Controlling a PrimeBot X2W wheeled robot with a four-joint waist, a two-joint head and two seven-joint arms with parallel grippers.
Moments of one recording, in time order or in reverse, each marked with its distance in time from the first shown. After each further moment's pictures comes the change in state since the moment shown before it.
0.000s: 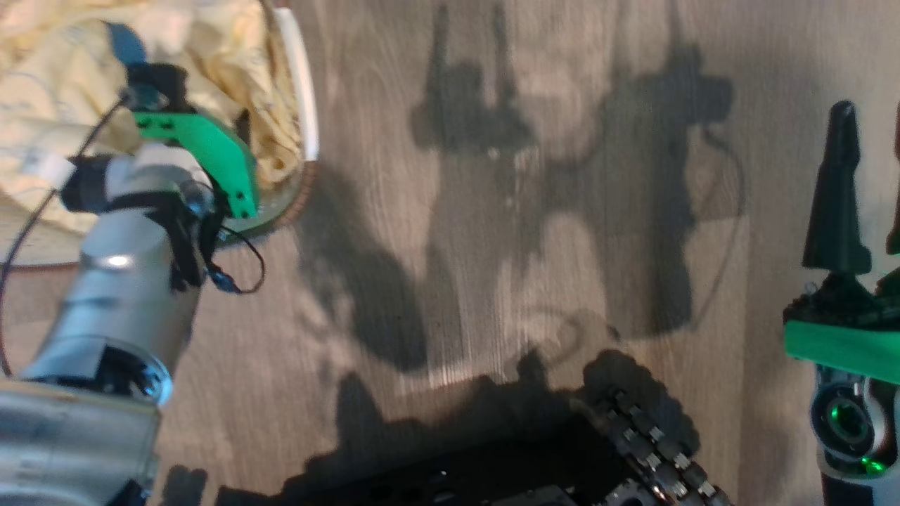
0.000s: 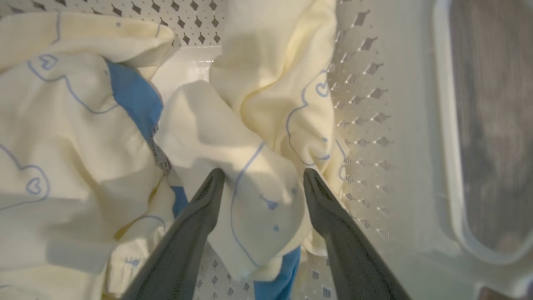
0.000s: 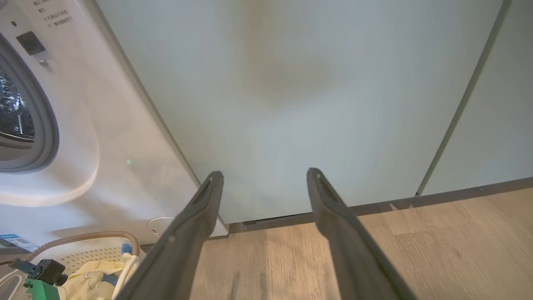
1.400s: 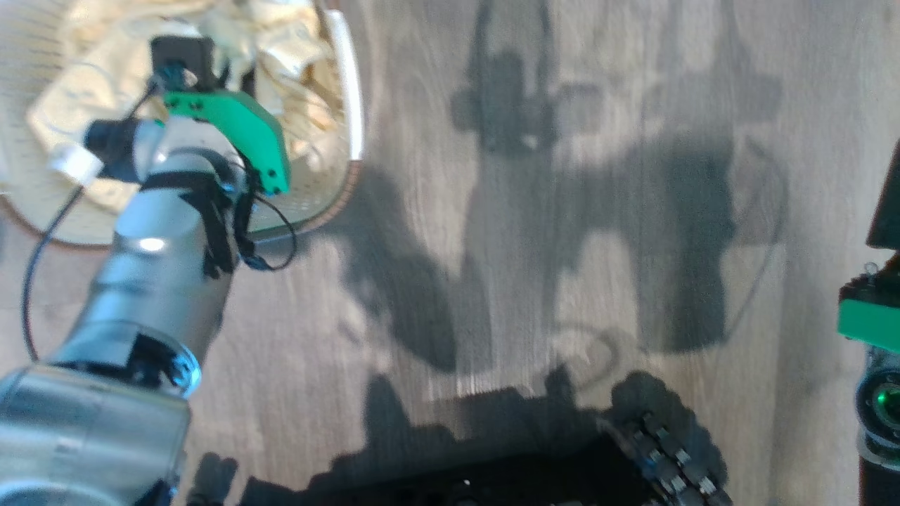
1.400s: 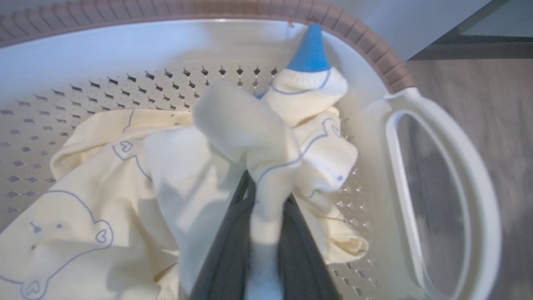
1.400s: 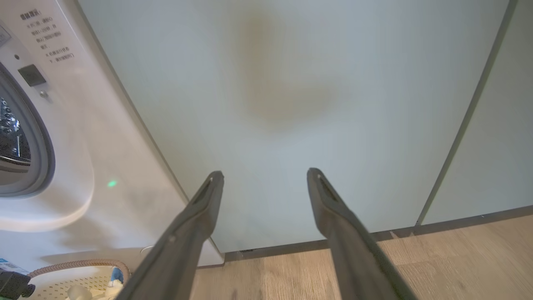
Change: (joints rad) left arm -0.051 -0.049 -0.064 -0.003 -0.017 0.036 -0.150; right arm -0.026 0.000 -0.094 -0.020 -0.011 0.000 0.000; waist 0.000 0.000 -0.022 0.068
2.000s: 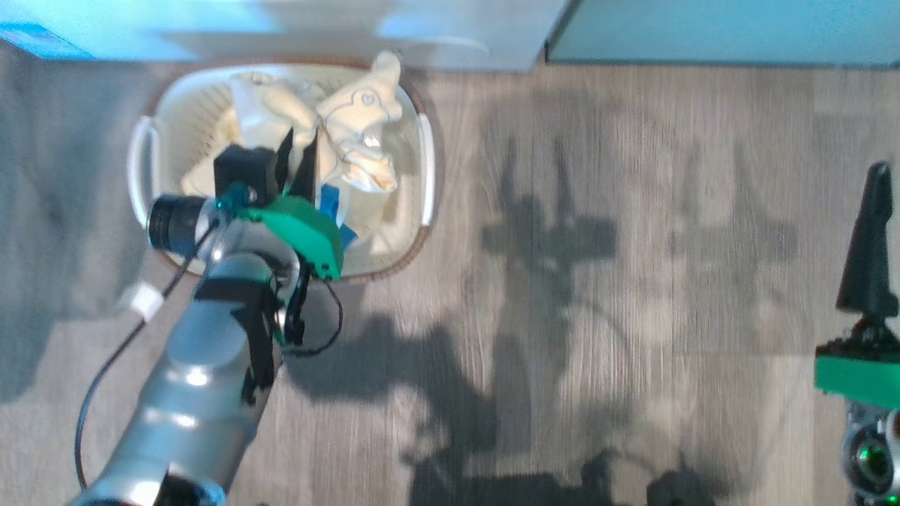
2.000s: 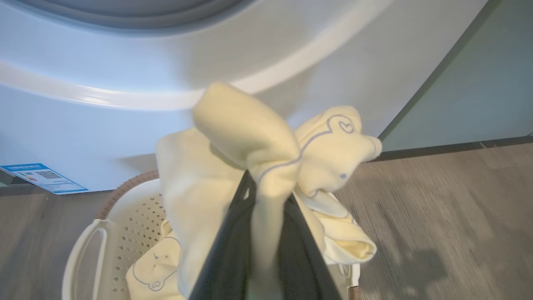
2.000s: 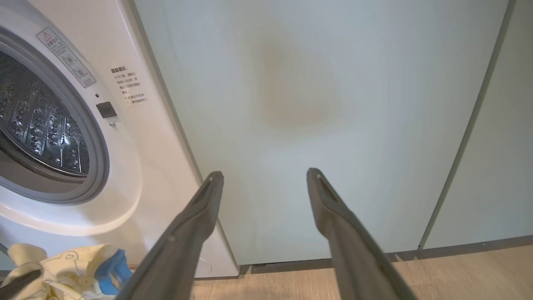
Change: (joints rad) left arm 0.390 -0.008 0.016 -0.544 0.050 0.072 -0.011; right arm 0.125 0.000 -0.033 0.050 -0.094 0.000 0.000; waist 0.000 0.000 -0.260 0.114
